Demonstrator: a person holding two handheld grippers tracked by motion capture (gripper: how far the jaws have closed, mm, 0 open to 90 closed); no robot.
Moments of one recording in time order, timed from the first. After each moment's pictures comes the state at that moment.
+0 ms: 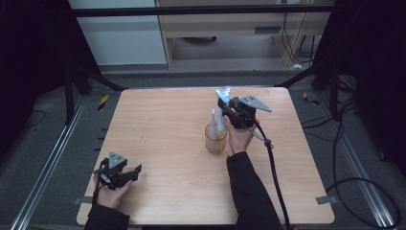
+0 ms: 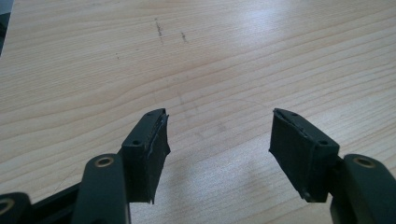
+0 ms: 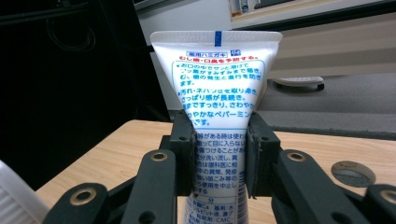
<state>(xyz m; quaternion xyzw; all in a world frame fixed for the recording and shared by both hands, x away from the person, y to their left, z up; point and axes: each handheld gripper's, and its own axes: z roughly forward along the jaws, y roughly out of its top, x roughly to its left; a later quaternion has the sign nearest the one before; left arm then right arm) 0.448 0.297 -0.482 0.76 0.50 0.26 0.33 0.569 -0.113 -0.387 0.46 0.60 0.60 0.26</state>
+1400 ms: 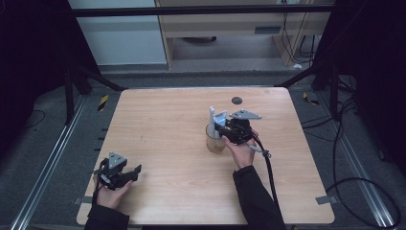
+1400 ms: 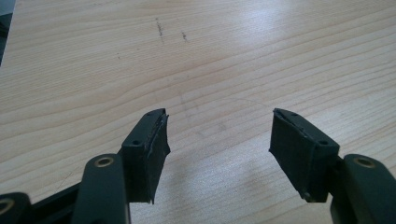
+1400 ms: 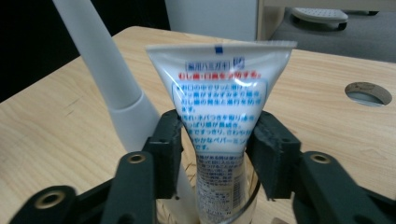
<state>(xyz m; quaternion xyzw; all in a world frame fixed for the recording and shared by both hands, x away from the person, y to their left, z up) 0.447 0.297 -0.481 0.76 0.50 0.26 0.33 0.550 -0.112 -0.423 0.45 0.72 0.49 0.20</state>
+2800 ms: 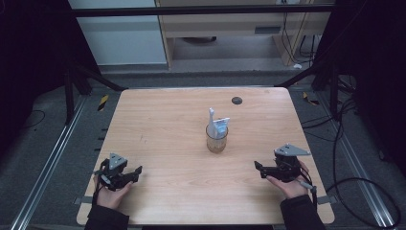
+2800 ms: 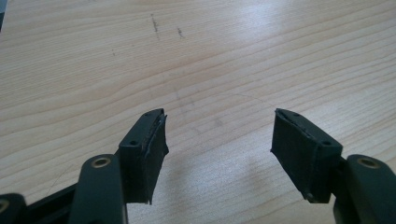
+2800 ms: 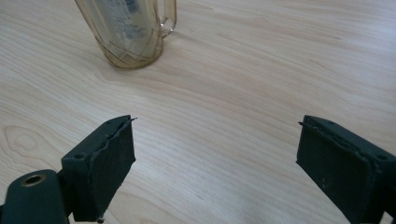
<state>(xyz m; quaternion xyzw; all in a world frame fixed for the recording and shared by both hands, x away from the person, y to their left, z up) 0.446 0.295 -0.483 0.76 0.50 0.25 0.33 0.448 -0.238 -0.461 0.47 0.75 0.40 0.23</state>
